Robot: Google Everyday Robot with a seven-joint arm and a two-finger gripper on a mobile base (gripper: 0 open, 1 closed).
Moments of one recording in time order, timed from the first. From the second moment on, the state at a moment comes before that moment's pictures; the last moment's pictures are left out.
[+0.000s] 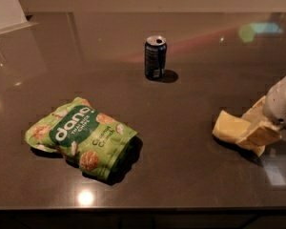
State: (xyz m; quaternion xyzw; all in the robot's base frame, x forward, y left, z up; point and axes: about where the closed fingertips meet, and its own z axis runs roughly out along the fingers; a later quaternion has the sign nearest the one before) arm 0.422 -0.246 0.847 -0.51 0.84 0.06 0.16
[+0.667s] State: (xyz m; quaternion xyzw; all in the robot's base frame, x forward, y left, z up) arm 0.473 -0.213 0.888 -0.51 0.83 0.05 0.19
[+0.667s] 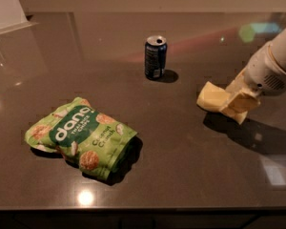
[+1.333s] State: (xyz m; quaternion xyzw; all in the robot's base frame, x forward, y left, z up) arm 0.538 -0.164 0.888 -0.52 0.82 0.03 0.21
